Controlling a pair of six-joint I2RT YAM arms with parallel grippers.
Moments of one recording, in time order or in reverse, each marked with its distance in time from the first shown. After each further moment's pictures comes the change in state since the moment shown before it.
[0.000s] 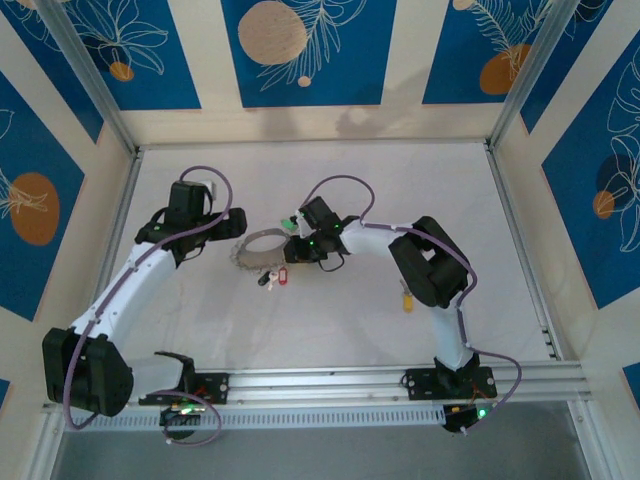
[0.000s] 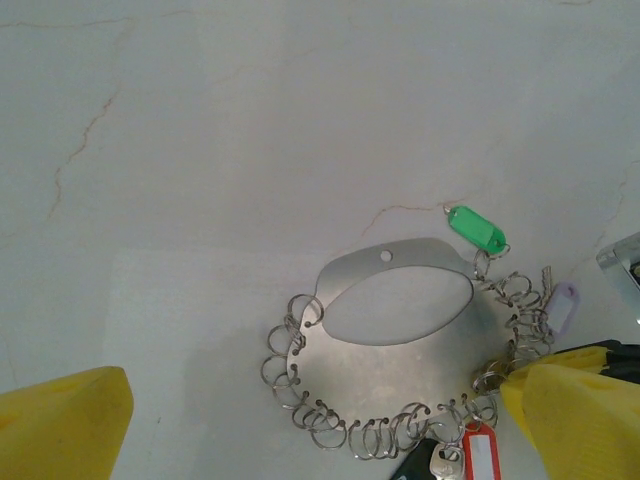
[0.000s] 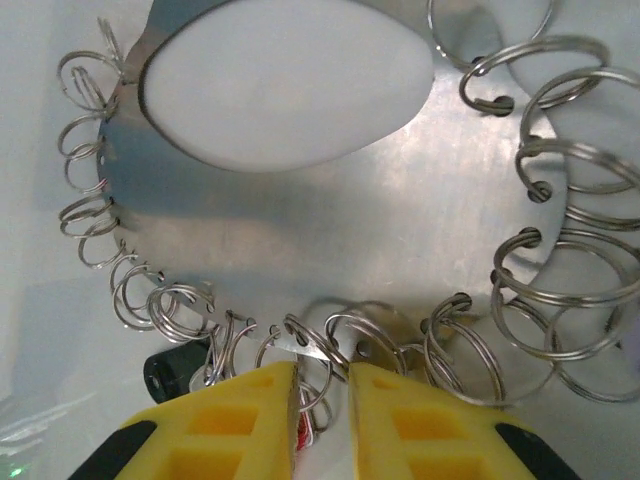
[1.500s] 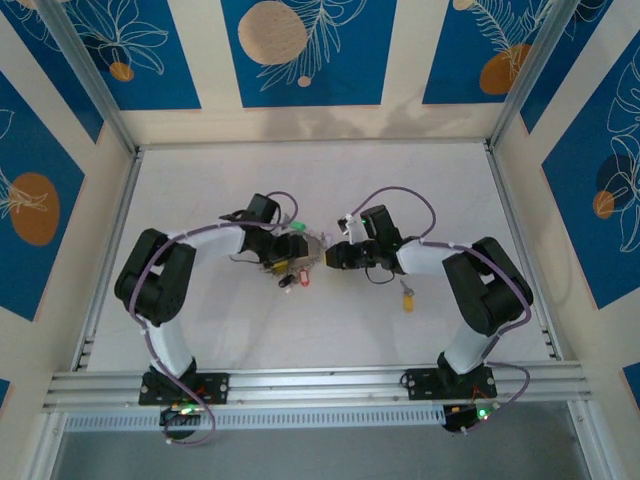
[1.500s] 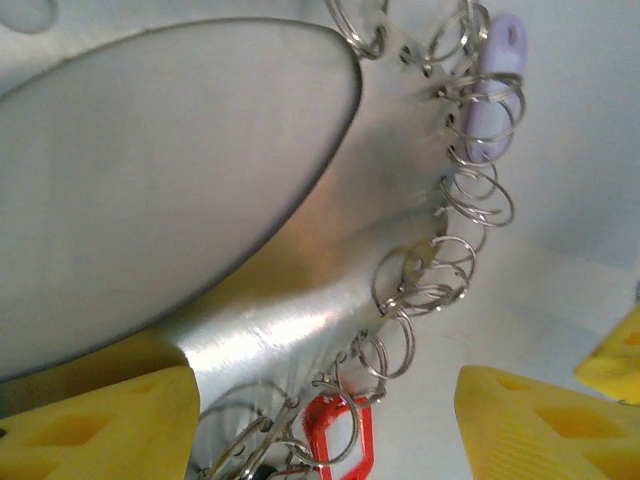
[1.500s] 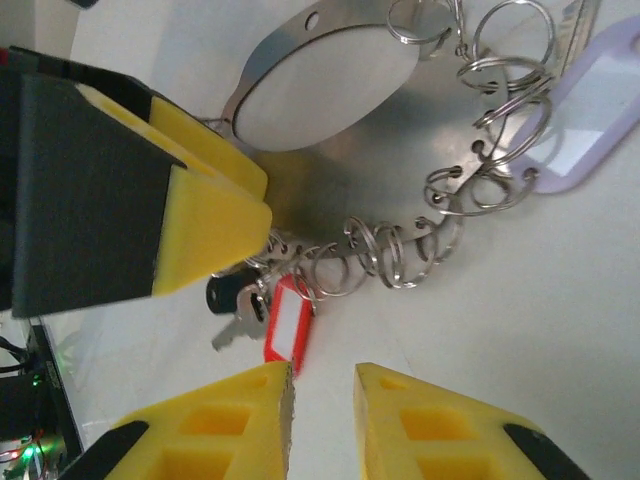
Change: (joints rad) left arm -0.261 0.582 0.072 0.222 0.476 -0.300; right arm -0.216 -0.372 -0.510 0.275 -0.193 -0.103
